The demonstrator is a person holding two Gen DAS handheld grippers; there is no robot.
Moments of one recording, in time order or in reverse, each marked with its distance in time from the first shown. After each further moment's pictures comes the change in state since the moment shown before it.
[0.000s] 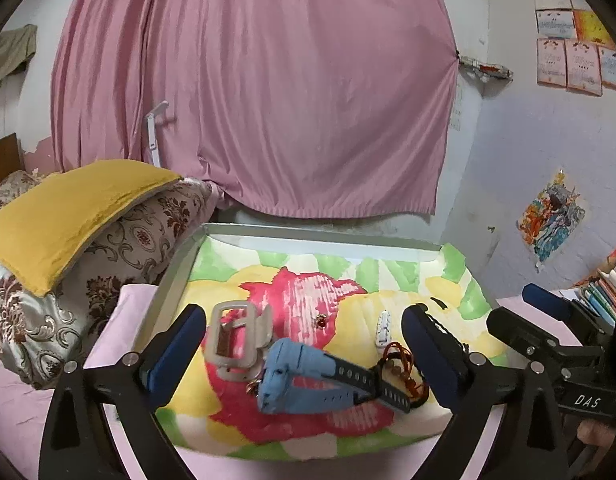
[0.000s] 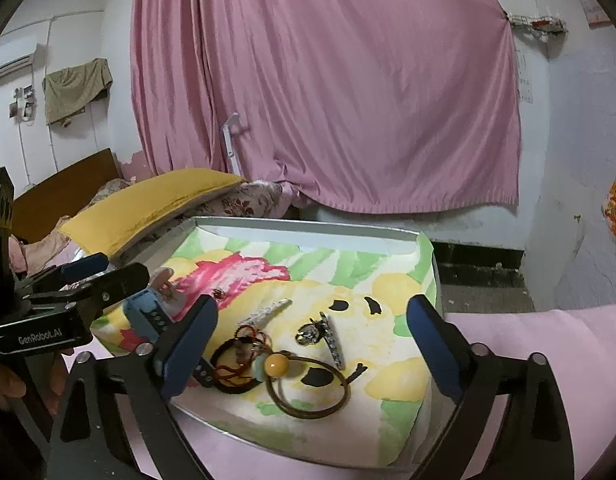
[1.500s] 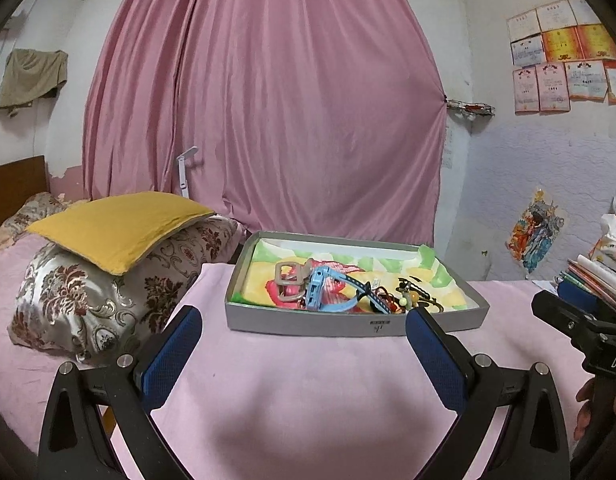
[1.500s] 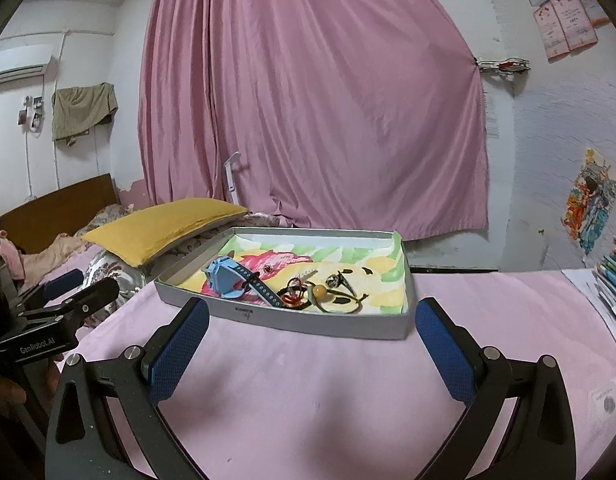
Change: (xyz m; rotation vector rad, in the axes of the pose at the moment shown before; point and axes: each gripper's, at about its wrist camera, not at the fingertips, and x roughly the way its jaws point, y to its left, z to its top) left arm -0.152 0.023 -0.081 0.006 -0.182 0.033; right arm -0.169 0.034 -0.070 0.009 -0.154 -0.076
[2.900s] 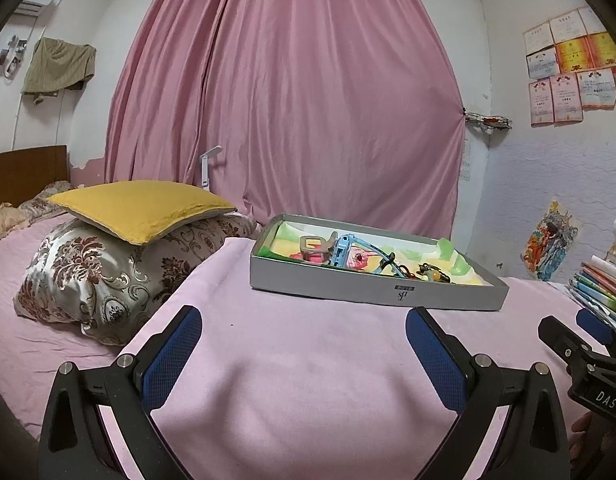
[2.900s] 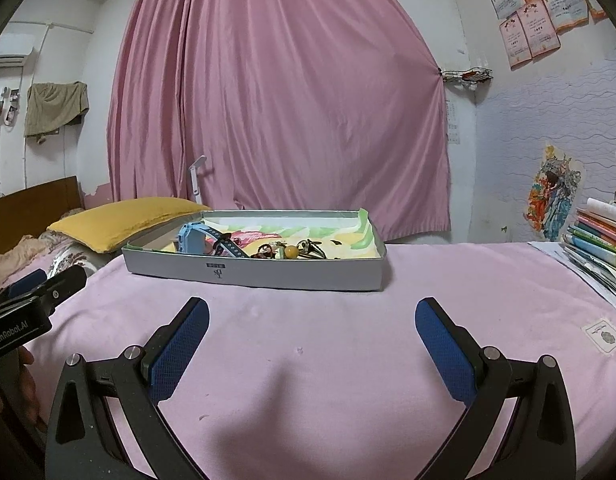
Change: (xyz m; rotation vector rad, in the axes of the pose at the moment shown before) left arm -0.005 0.013 -0.054 -0.051 -0.058 0.062; right arm -0.001 0.012 -0.064 -0.006 -0.063 -0.148
